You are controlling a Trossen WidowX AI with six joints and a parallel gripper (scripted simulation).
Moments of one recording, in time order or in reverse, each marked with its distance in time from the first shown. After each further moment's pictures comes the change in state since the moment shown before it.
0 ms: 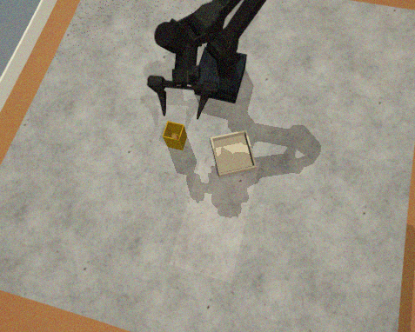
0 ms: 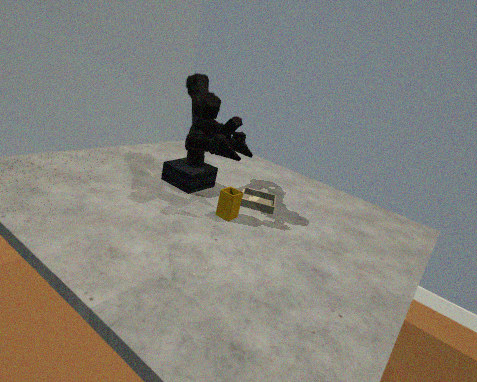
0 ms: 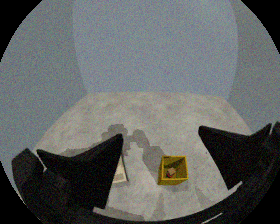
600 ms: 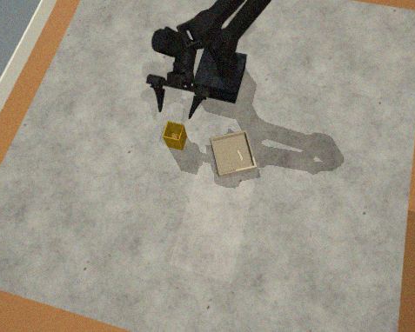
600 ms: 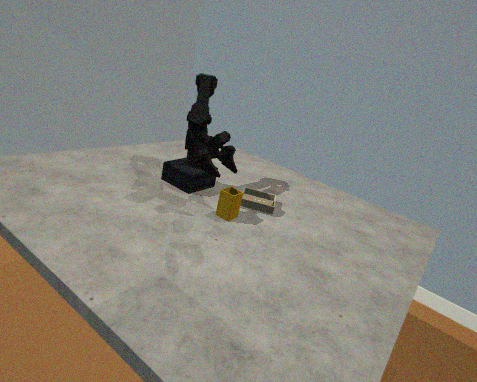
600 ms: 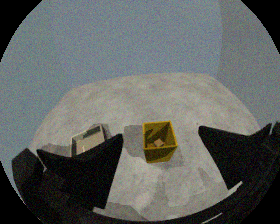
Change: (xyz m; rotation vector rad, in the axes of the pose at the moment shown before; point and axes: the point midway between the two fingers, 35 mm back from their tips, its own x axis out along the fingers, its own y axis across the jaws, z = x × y) arm -0.009 -0.025 -0.070 0.096 0.126 -0.125
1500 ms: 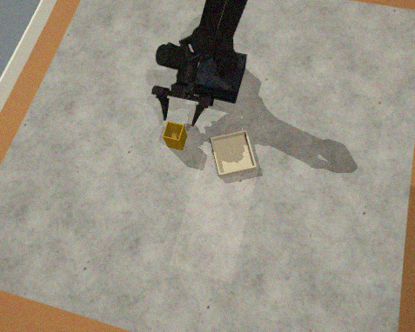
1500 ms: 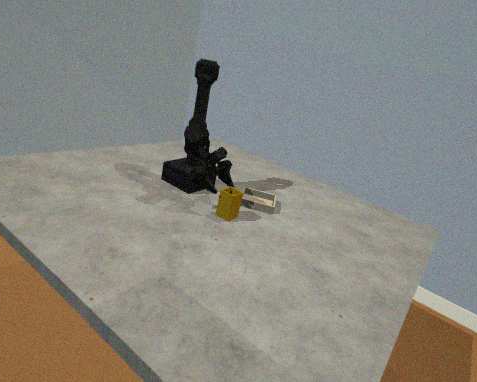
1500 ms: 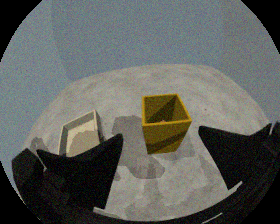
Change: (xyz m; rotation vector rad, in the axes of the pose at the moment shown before) arm 0.026 0.004 -0.054 0.007 0.017 0.018
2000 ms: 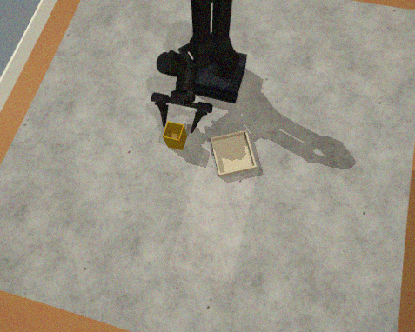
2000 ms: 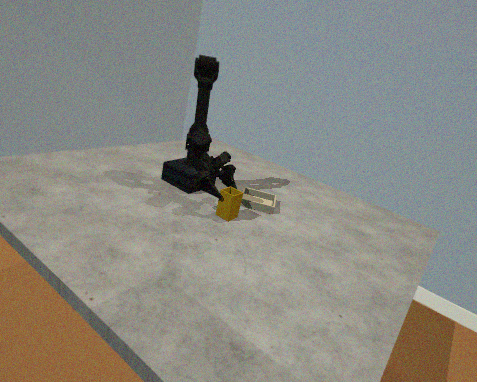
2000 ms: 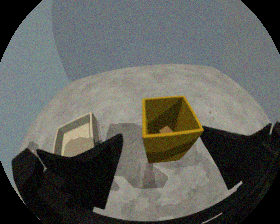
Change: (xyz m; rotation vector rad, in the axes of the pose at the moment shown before) arm 0.021 0.002 0.000 -0.005 -0.009 0.001
